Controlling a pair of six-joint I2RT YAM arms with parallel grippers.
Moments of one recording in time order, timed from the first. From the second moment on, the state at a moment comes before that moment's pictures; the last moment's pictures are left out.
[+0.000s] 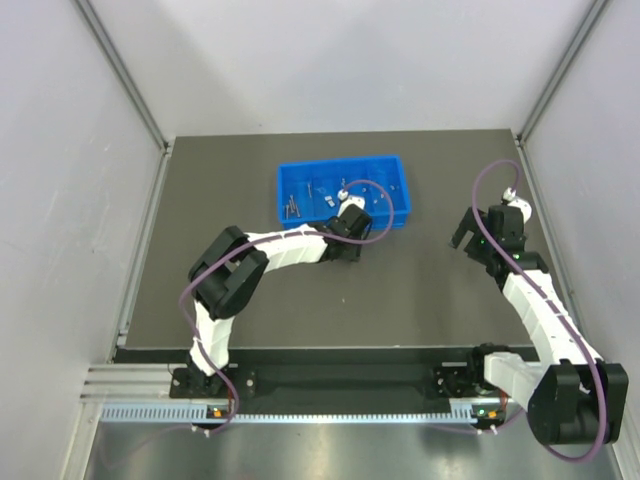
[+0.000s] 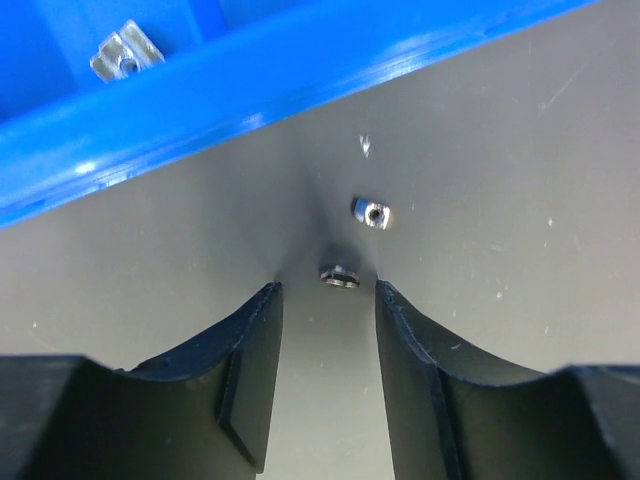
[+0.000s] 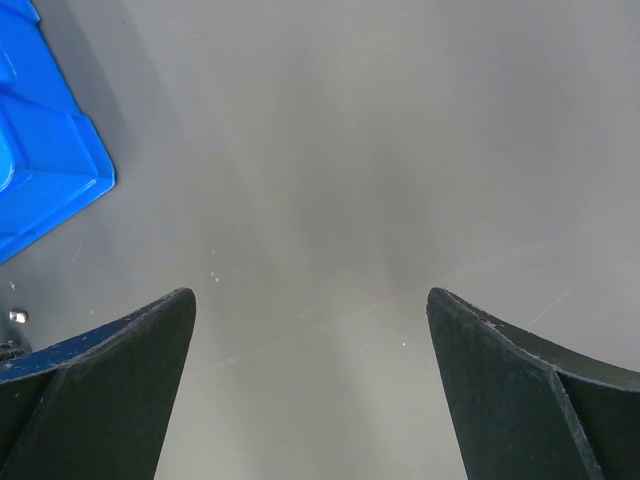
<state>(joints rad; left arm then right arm) -0.83 1.98 1.30 -0.26 -0.28 -0.50 0.02 1.02 0.69 -0.41 0.16 0.47</state>
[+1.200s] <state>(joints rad) -0.85 2.01 1.34 -0.27 -0.35 -0.51 0.02 1.02 0.69 -0.41 0.18 0.47</state>
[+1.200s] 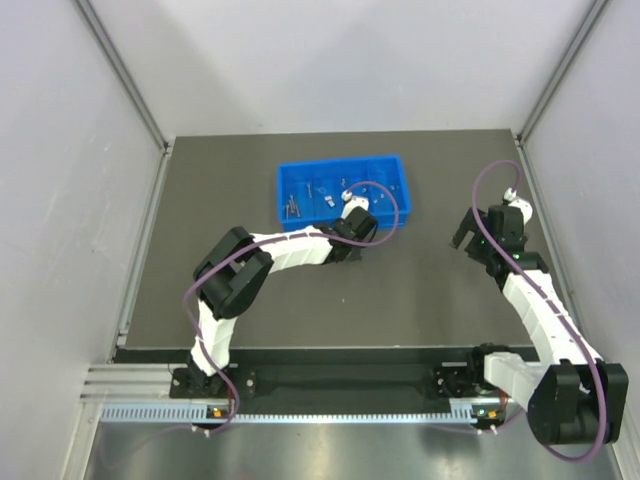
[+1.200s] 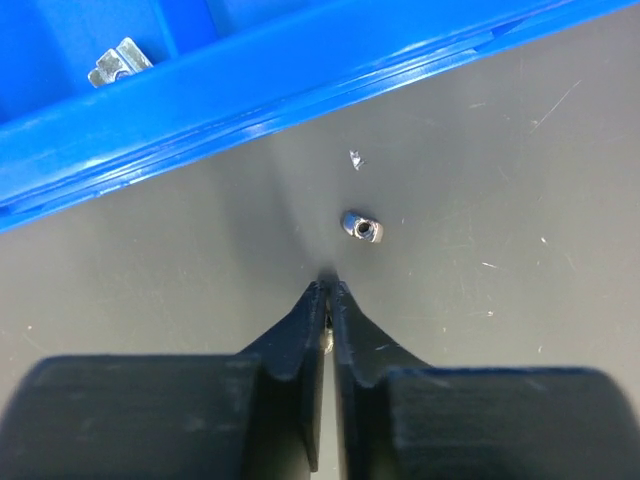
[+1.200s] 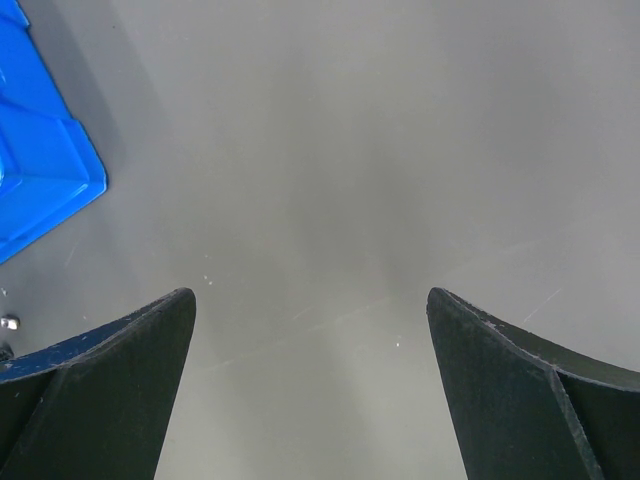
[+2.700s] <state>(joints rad) -0.87 1.98 1.42 -0.29 -0.34 -0.44 0.02 1.02 0.69 -0.41 0.18 0.48</state>
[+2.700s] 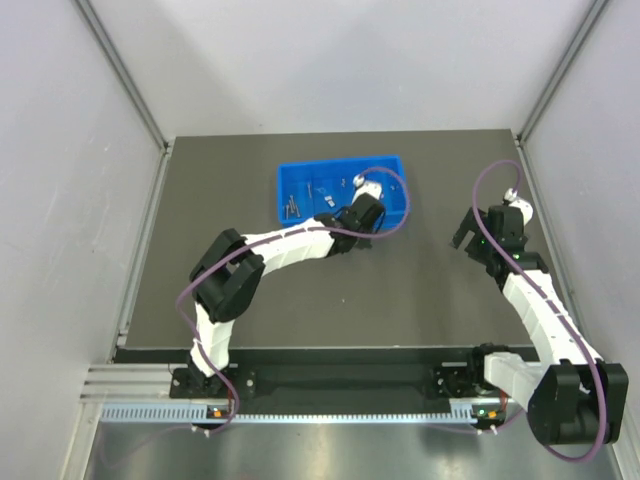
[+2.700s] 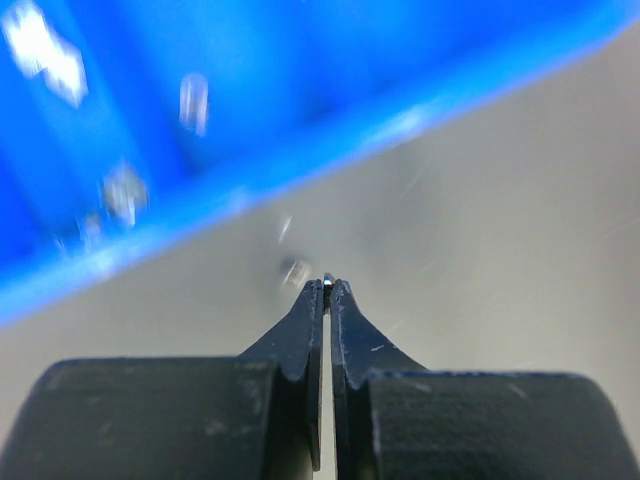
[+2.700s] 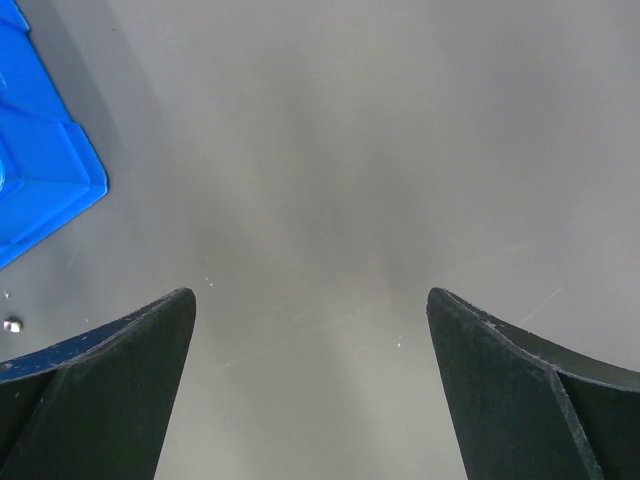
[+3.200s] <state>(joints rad) -0.83 2.30 2.01 -0.23 -0.36 -0.34 0.02 1.00 0.68 -0.42 0.22 0.47</state>
